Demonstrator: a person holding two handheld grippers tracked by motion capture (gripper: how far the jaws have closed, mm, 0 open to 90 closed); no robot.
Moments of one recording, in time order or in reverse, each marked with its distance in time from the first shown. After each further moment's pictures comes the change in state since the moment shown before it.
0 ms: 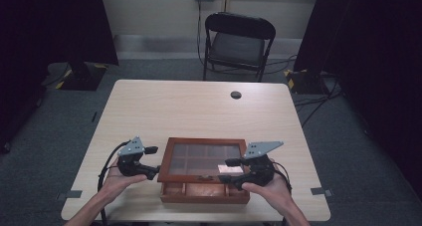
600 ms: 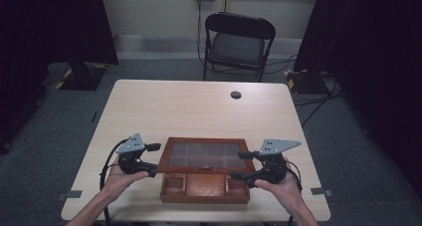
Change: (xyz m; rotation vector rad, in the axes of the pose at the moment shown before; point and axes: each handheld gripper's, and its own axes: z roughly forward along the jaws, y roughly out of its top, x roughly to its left) left arm -0.006 0.016 -0.003 -0.055 -0.022 0.001; right arm -0.008 -0.003 -0.025 -0.095 -0.050 0.023
